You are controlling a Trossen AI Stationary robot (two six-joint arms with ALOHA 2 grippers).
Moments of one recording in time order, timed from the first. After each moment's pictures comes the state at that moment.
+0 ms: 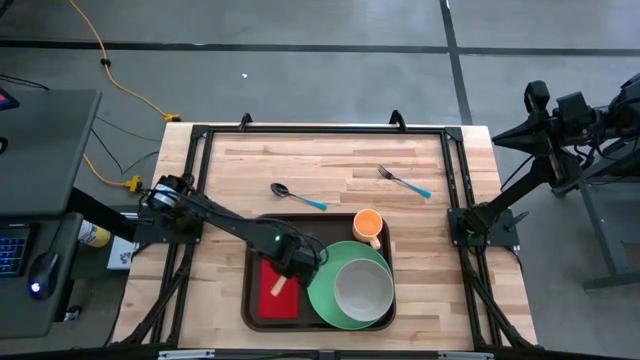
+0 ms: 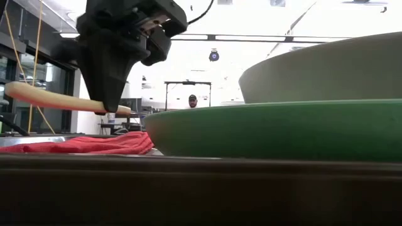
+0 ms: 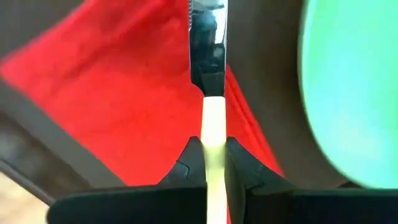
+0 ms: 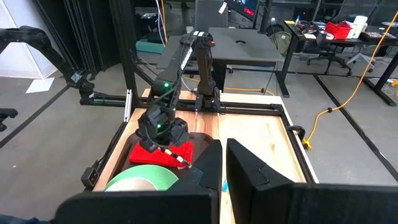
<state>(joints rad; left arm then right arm) -0.36 1.88 1.41 -0.95 0.06 -1.39 0.62 1.08 2.31 -1.57 0.51 0.18</state>
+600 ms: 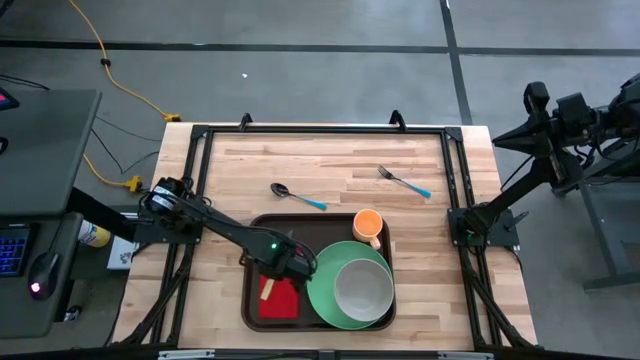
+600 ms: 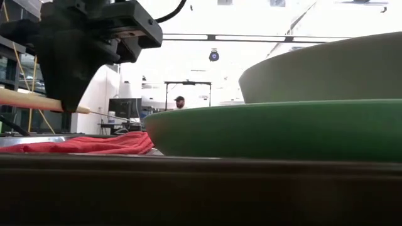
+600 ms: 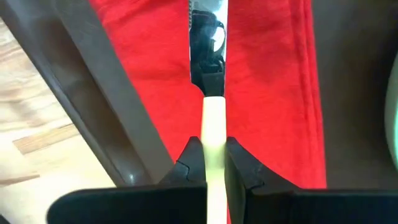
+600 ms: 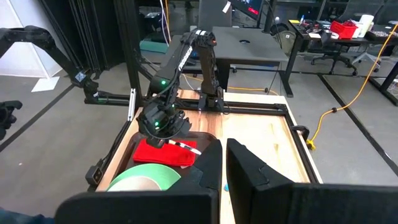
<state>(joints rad) -0.41 1.88 1.41 -1.09 0.07 -1.65 0.62 1.08 2.31 -1.57 0.50 0.18</state>
